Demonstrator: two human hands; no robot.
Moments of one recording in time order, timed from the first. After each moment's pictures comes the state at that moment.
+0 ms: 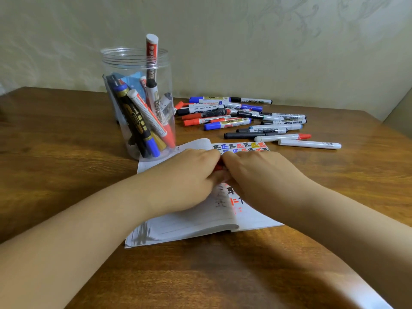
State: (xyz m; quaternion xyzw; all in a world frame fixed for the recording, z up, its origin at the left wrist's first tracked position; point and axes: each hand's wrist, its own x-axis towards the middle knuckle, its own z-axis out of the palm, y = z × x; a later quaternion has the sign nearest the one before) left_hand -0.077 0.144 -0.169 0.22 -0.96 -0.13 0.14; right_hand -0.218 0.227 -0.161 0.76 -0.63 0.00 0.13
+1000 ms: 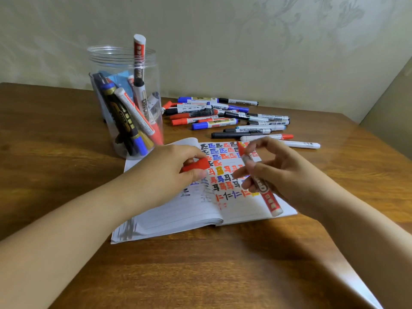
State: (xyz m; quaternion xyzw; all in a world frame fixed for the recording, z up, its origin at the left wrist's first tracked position) left_hand -0.066 0.150 -0.169 0.28 -0.89 -0.28 0.20; right_hand -0.251 0.265 -0.157 0.48 -0.64 0.47 -0.38
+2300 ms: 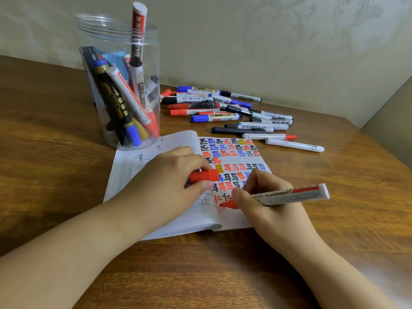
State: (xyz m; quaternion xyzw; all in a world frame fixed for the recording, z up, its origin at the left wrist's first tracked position) left_hand -0.073 0.163 -0.193 0.29 -0.89 -0.22 0.28; right_hand -0.221 0.273 -0.198 0.52 -0.70 0.45 -0.17
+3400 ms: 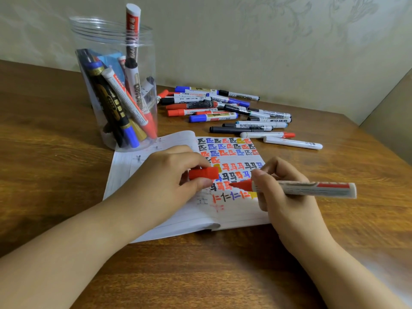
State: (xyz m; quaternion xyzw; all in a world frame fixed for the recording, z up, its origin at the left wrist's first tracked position) left_hand -0.070 0.159 -0.190 0.26 -0.89 -0.25 0.29; right_hand -0.227 0.273 -0.193 0.46 -0.65 0.58 -0.19
